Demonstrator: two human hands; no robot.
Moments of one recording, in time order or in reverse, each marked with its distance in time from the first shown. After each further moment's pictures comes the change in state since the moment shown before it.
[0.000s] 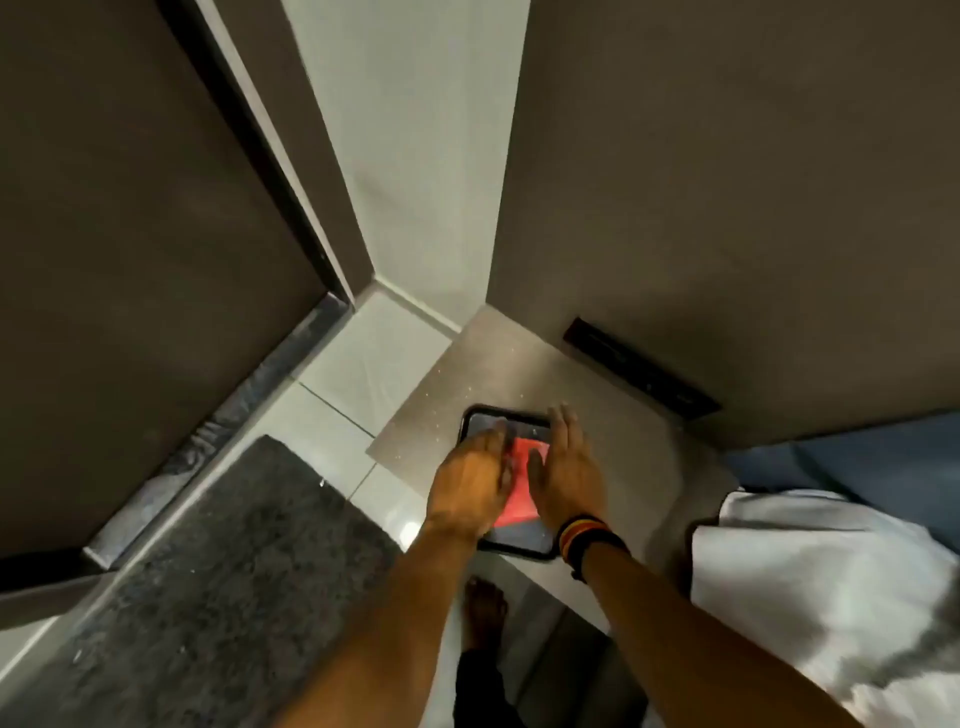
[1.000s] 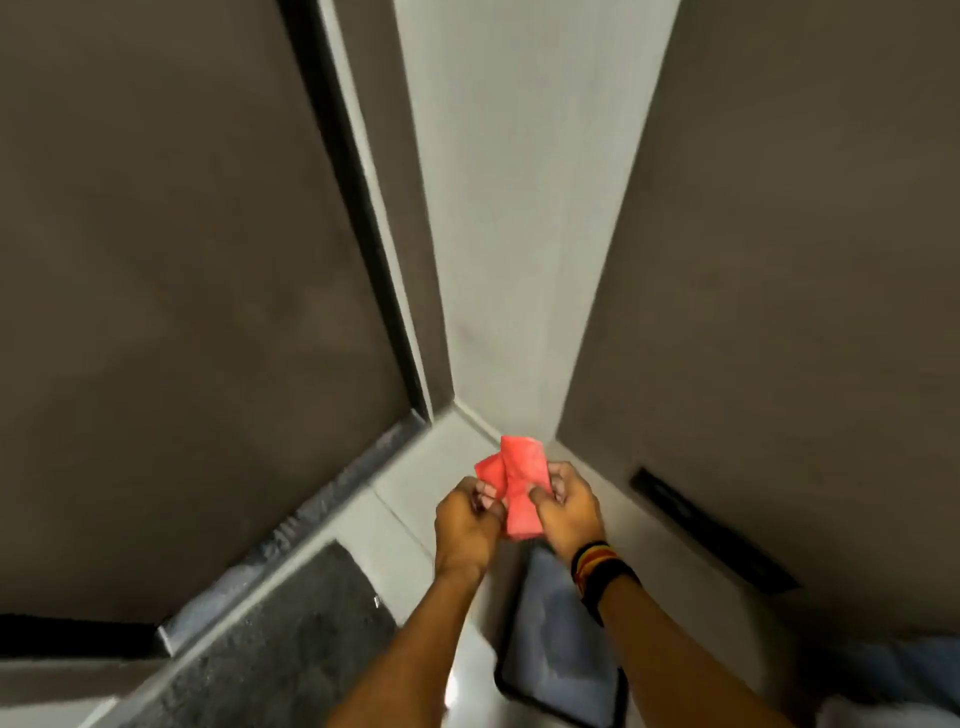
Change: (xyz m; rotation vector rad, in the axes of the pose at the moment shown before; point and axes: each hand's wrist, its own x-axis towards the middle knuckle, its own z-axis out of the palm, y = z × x) left_hand 0.015 -0.030 -0.111 -0.892 0.522 -0.305; right_hand 0.052 -0.130 -0.061 0.681 -0.059 -0.013
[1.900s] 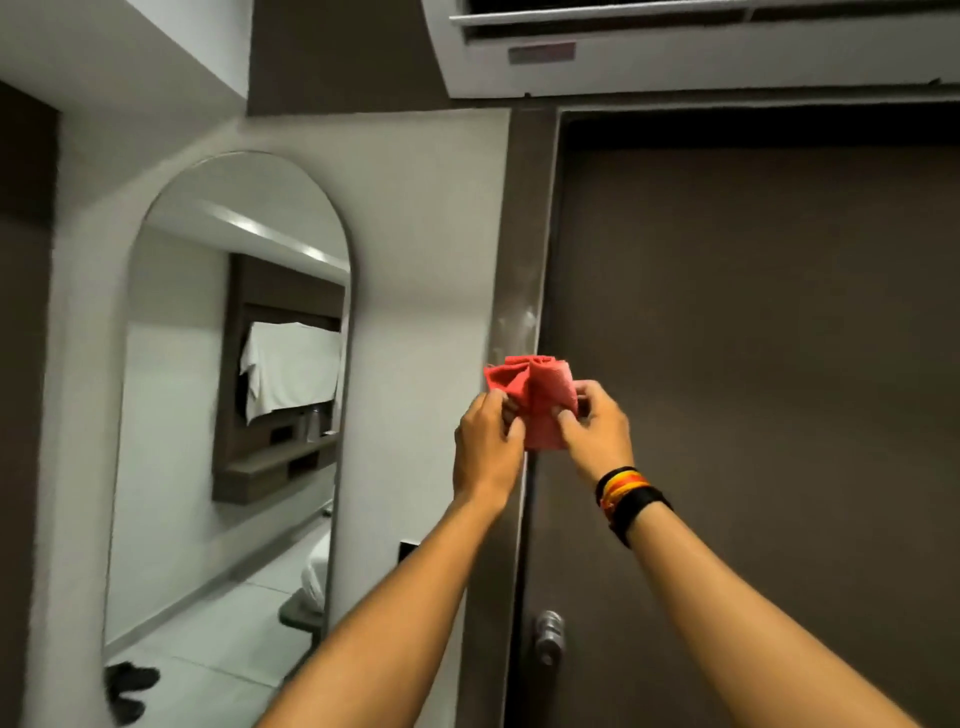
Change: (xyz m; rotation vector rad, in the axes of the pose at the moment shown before) left_hand -0.332 0.366 -0.775 0.329 1.457 0.754; right_hand -0.536 -0.694 0.344 0.277 -0.526 -1.433
